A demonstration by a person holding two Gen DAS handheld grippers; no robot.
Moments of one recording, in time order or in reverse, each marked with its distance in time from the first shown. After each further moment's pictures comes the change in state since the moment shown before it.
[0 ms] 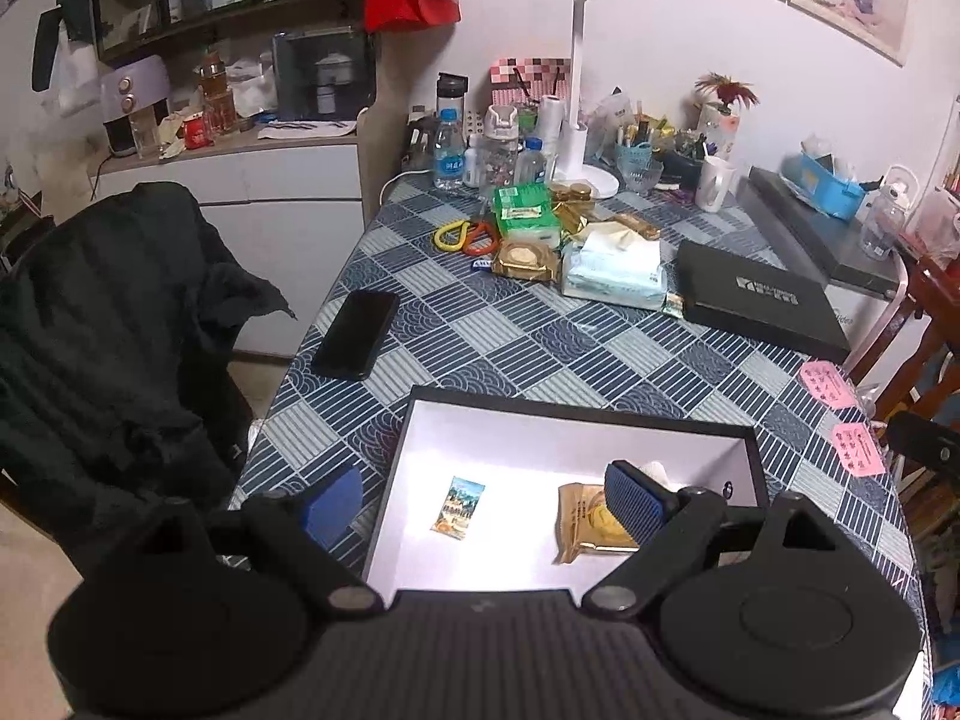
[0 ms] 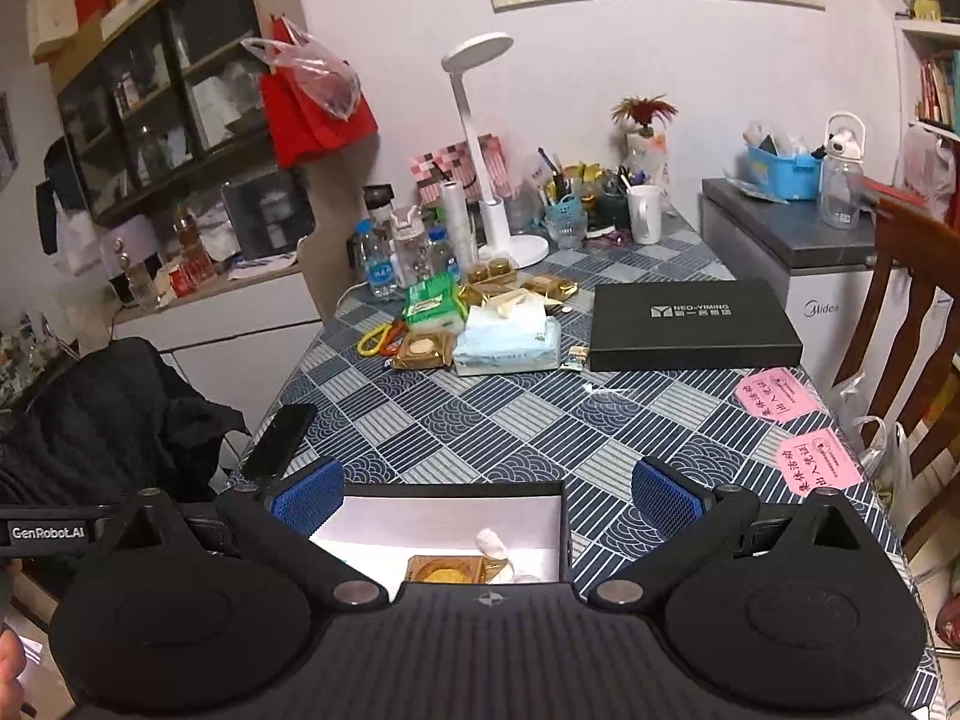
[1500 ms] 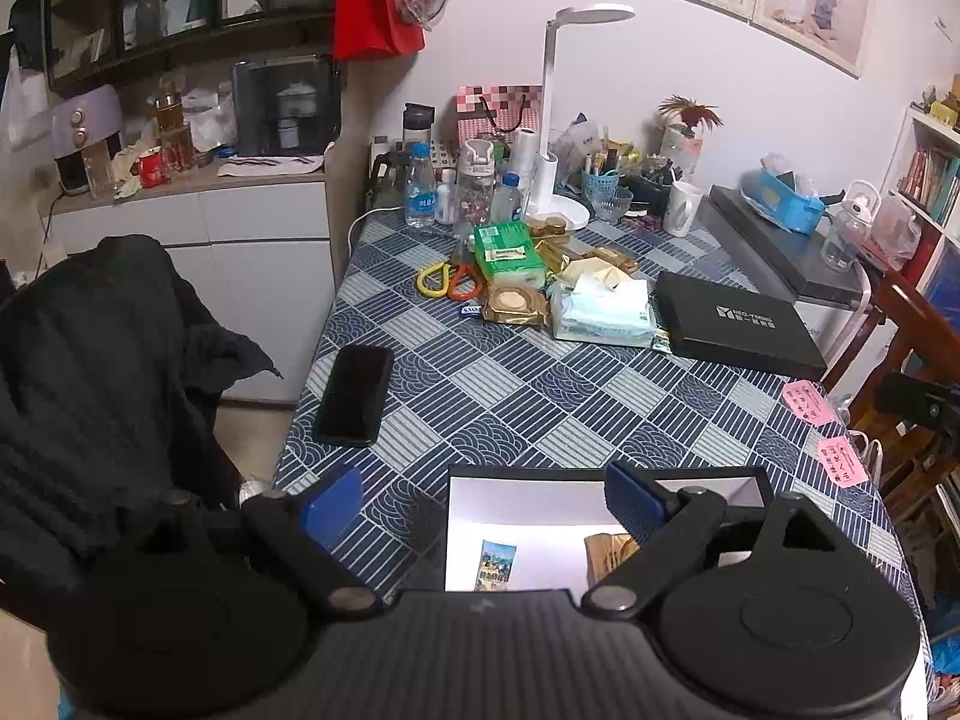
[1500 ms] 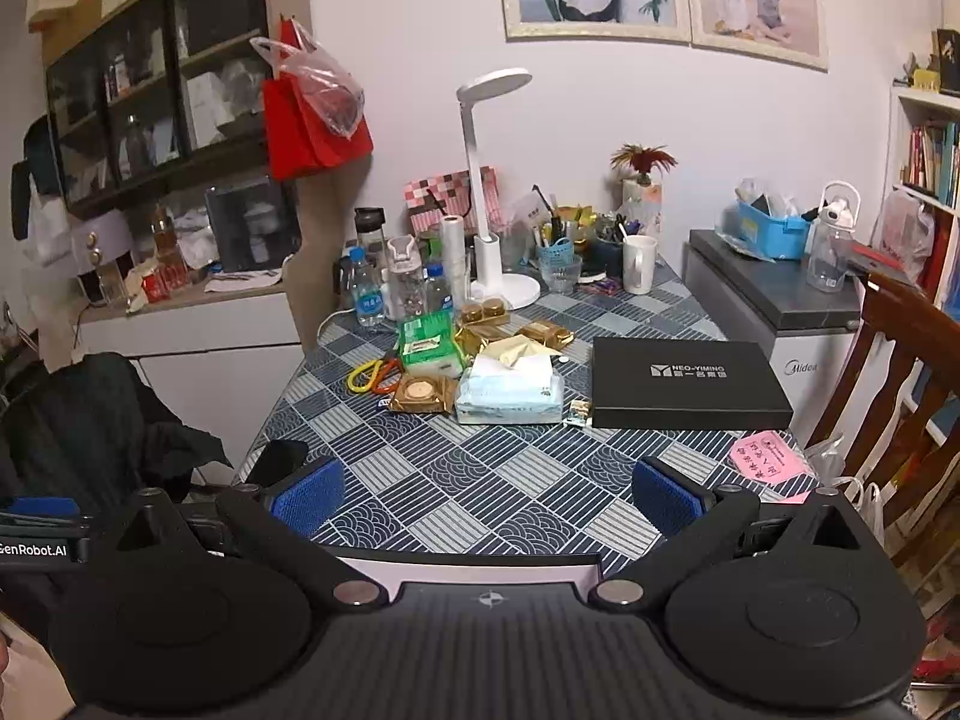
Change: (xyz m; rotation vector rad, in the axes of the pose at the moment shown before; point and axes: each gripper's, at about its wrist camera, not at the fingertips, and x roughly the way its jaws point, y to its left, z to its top) left arm 0.005 0.074 0.047 0.064 -0.042 -0.114; right arm 0.012 0.090 0.041 -0.076 -0.047 -0.117
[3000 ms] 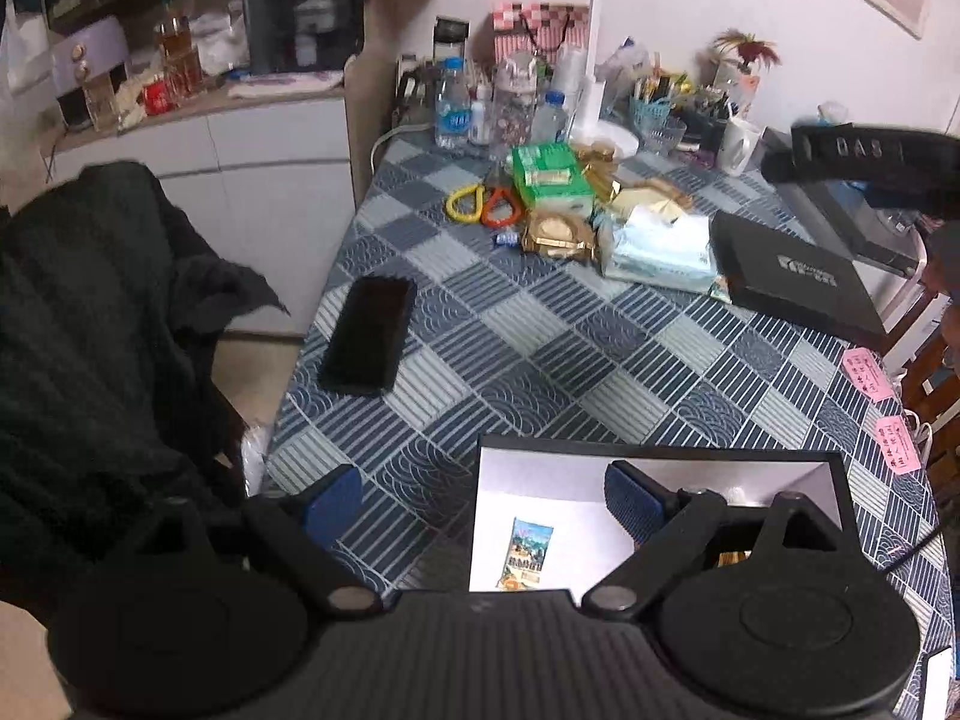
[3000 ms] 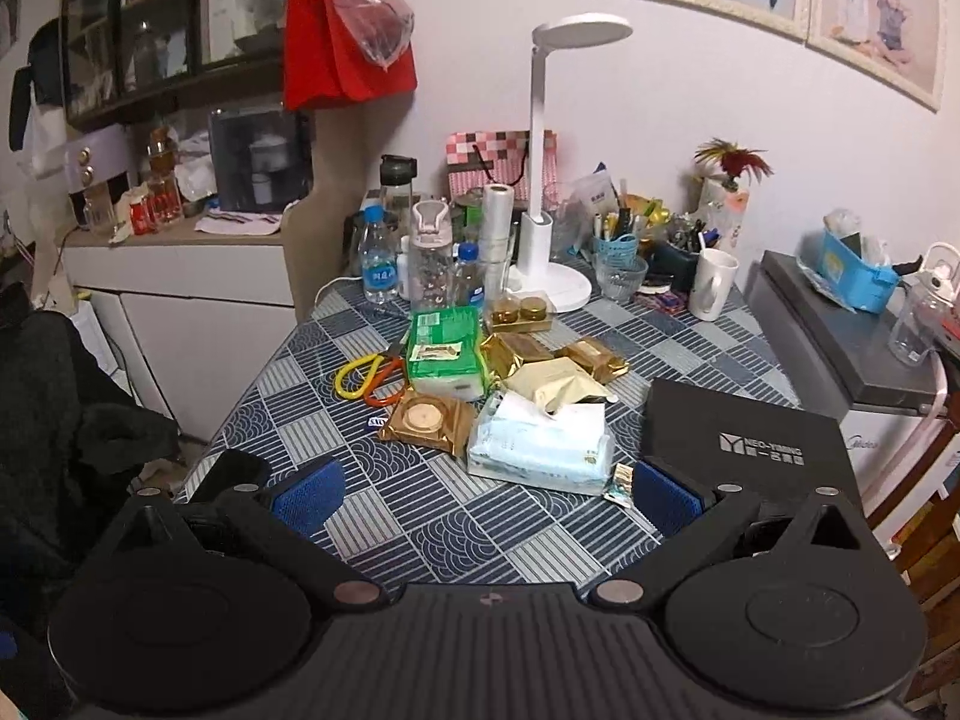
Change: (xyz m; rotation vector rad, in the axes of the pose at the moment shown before) left arm 0.095 0.014 0.007 -0.042 0.171 0.054; right arm 0.203 0.037 0.089 -0.160 0.100 0.032
